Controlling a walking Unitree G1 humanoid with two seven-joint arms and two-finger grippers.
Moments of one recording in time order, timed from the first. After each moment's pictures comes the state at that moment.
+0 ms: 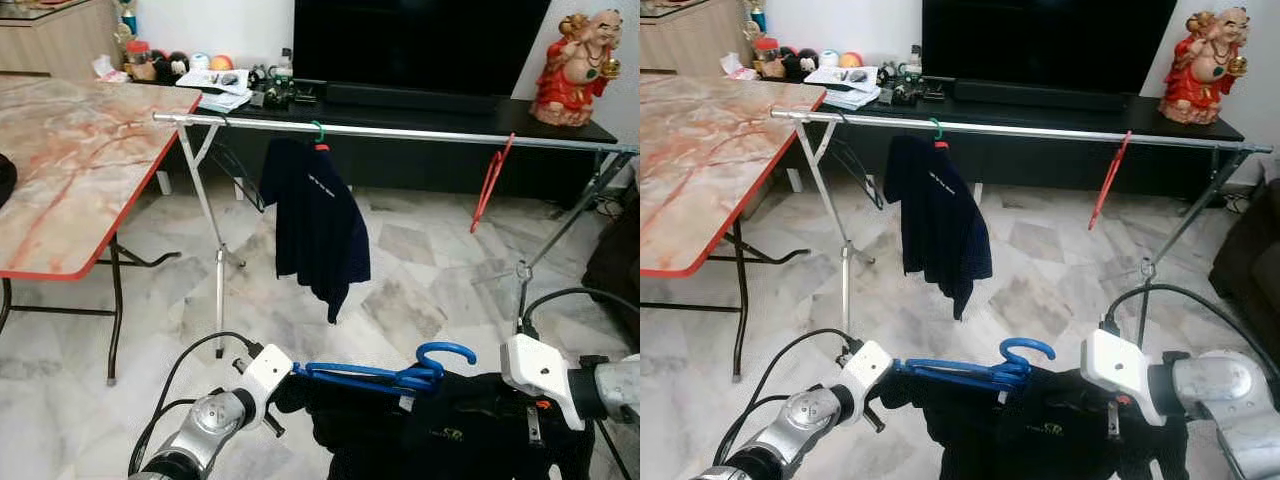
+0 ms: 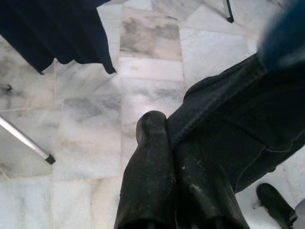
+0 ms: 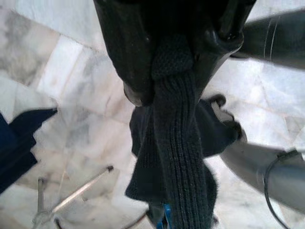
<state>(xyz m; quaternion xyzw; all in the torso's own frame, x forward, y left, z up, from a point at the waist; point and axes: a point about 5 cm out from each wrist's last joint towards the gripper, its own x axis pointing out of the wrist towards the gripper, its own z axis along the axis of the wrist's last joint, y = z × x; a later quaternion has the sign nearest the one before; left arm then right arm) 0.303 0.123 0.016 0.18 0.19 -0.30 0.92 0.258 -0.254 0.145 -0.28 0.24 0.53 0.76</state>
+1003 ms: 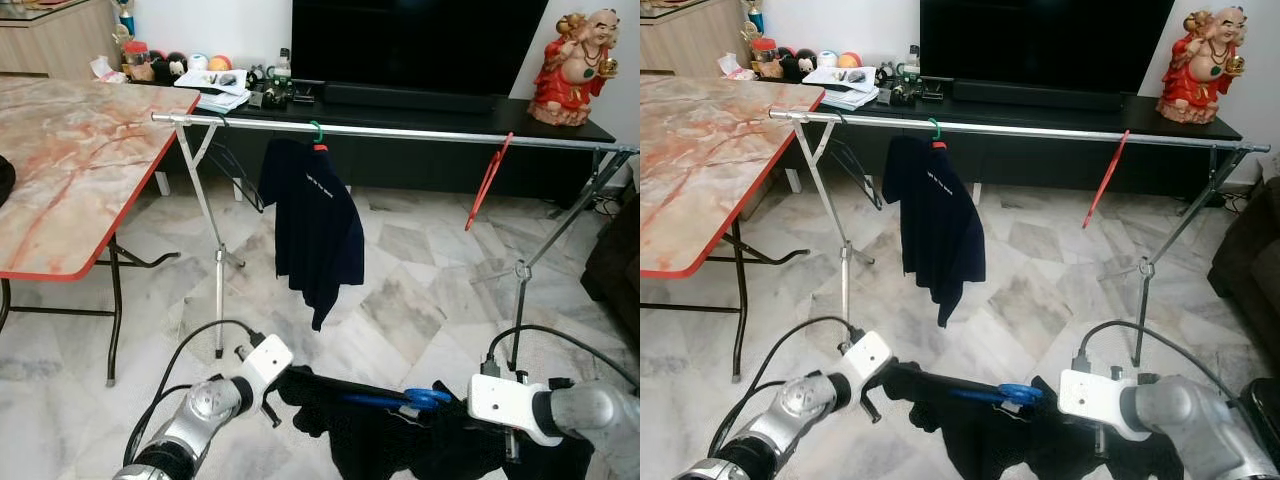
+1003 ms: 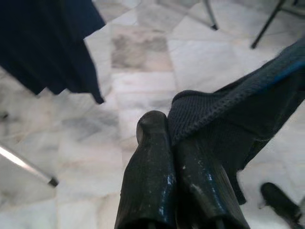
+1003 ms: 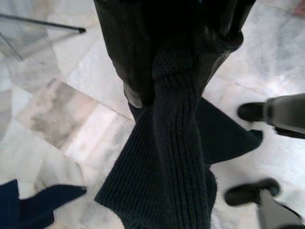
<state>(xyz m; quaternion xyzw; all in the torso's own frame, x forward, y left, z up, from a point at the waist) 0.314 0.127 0.038 0.19 0.16 -0.36 0.90 0.274 -0.253 0.081 -0.45 0.31 0.43 0.72</state>
